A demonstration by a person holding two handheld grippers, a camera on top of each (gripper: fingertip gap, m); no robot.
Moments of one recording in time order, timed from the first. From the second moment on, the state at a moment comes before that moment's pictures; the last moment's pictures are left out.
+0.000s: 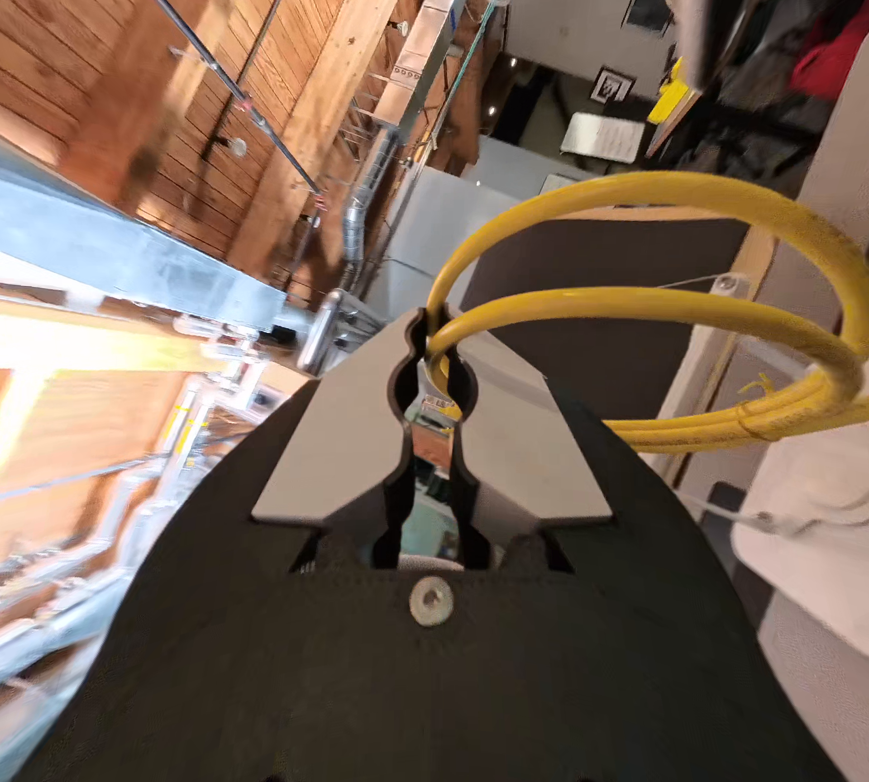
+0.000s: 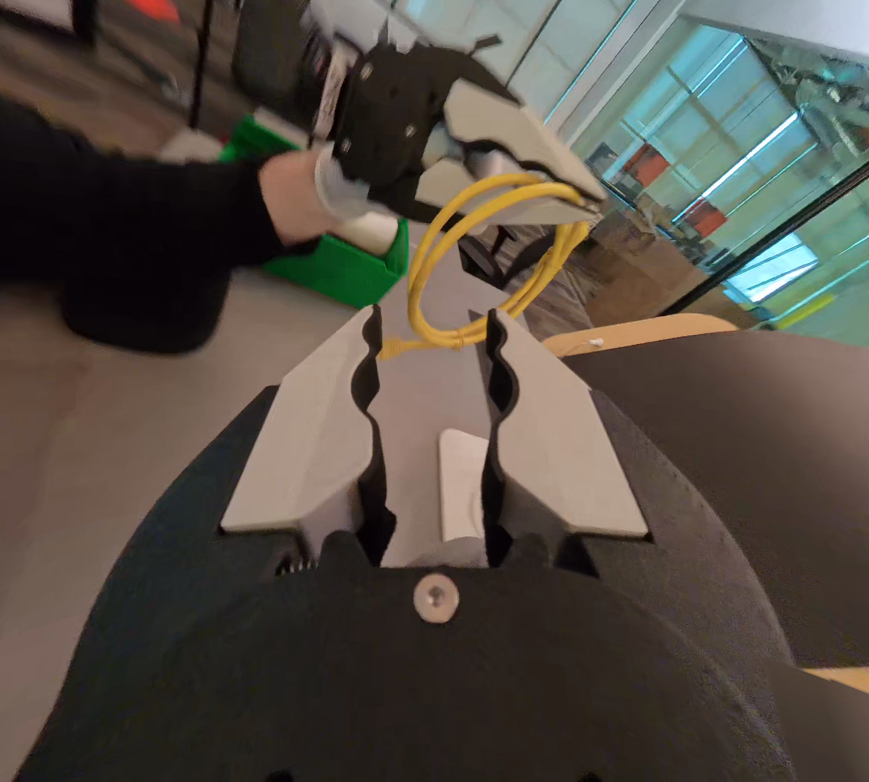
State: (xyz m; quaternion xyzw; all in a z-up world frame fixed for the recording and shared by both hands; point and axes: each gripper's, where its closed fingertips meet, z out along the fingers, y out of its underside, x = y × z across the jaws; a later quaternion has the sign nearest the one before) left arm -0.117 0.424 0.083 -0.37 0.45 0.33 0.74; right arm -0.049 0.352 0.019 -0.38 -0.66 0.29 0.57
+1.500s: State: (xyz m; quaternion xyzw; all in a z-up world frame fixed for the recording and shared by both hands) left arm -0.090 0.437 0.034 -0.60 0.35 -0.41 0.59; right arm -0.079 0.357 0.024 -0.18 -0.63 -0.10 0.75
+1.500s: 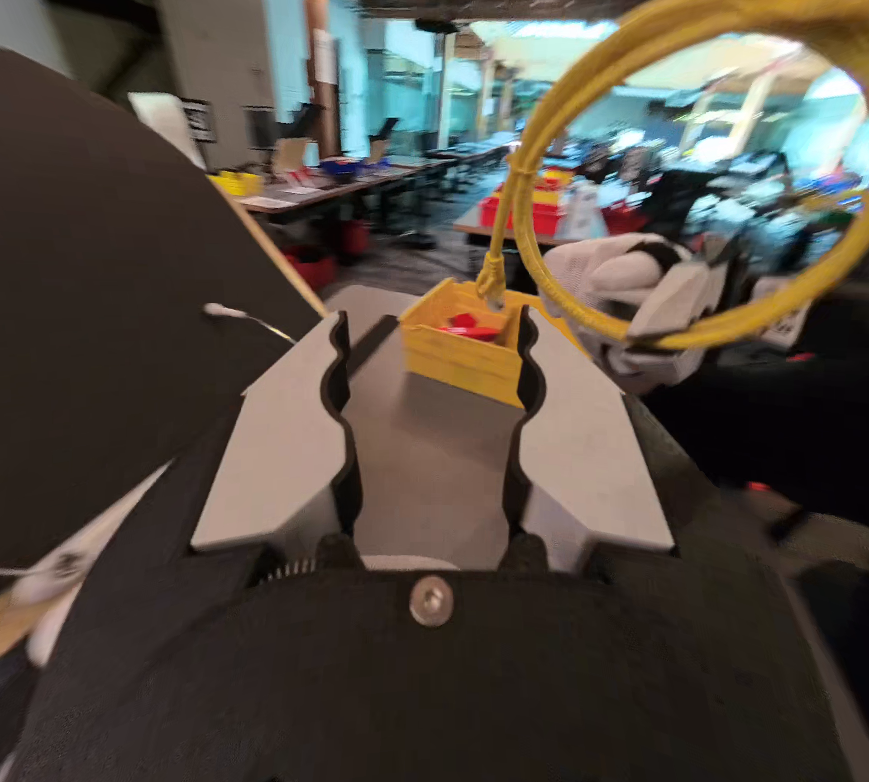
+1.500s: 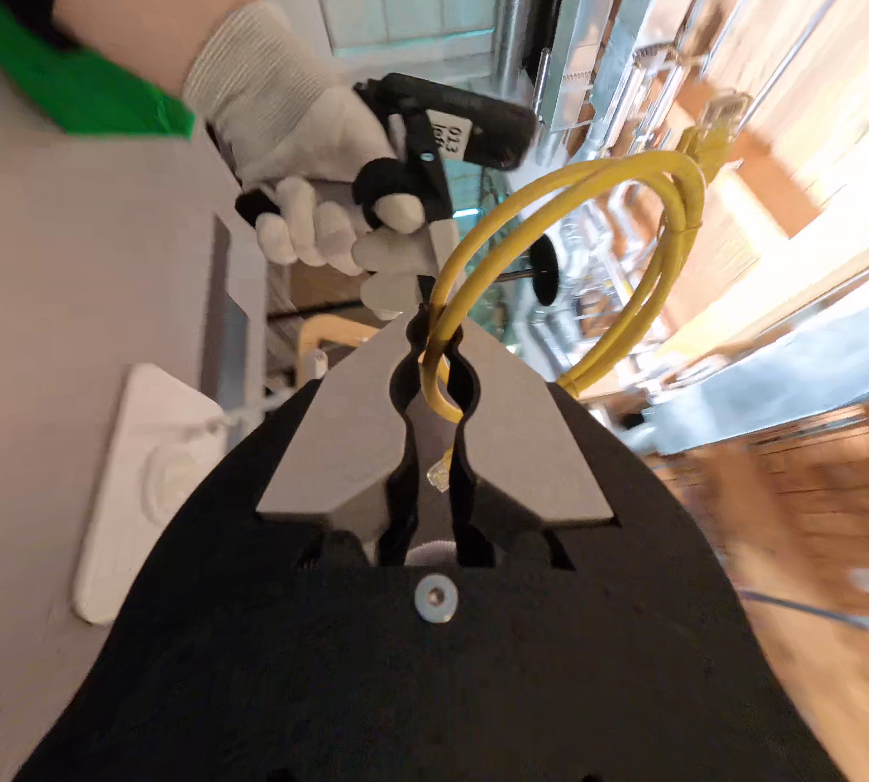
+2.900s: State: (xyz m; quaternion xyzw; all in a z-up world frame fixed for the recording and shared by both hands) left arm -0.159 0.457 0.077 -0.51 0.34 0.44 0.65; right arm -0.081 0.387 0.024 -0.50 -0.53 0.22 0.65
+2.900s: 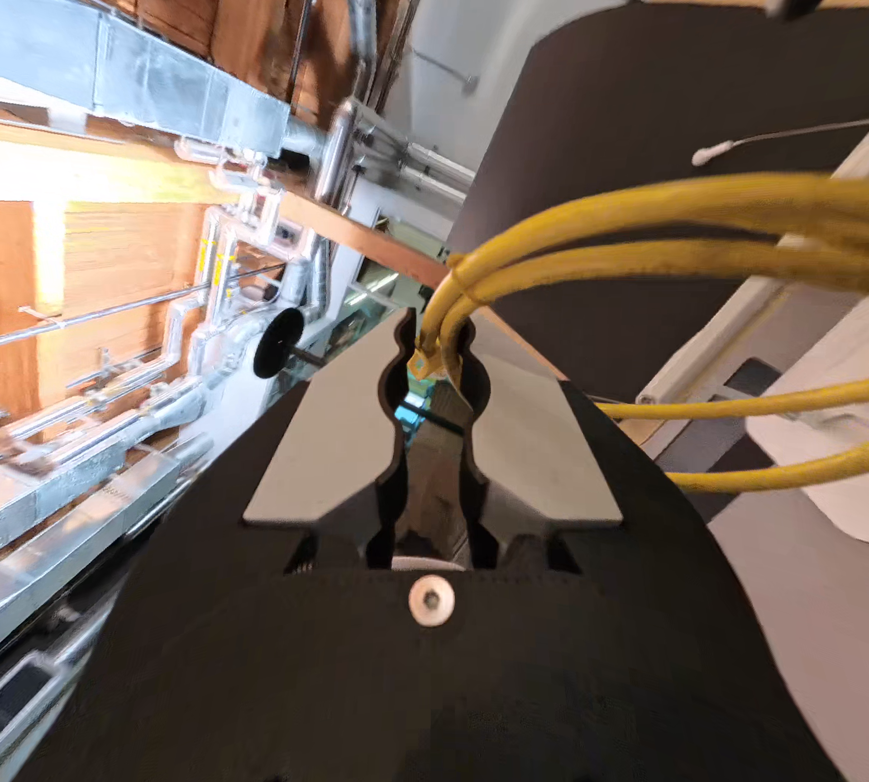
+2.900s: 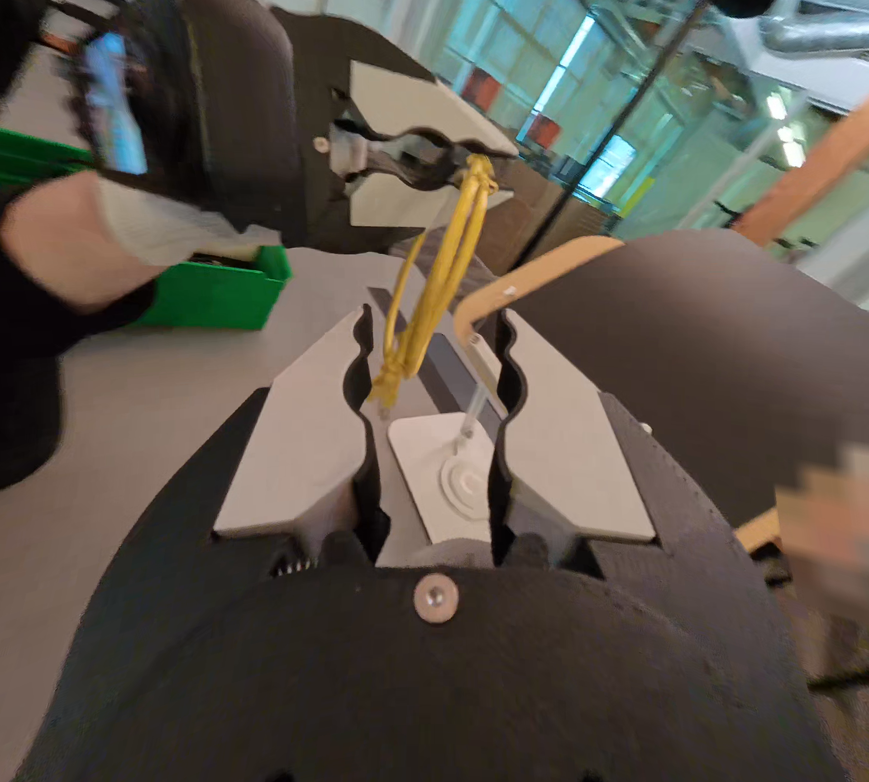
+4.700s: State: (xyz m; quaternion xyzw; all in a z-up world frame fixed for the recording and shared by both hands) left arm -0.012 0.322 -0.100 -0.55 0.71 -0.29 0.33; right arm -0.022 0.346 -0.067 -0.29 -0.84 -0.01 0.46
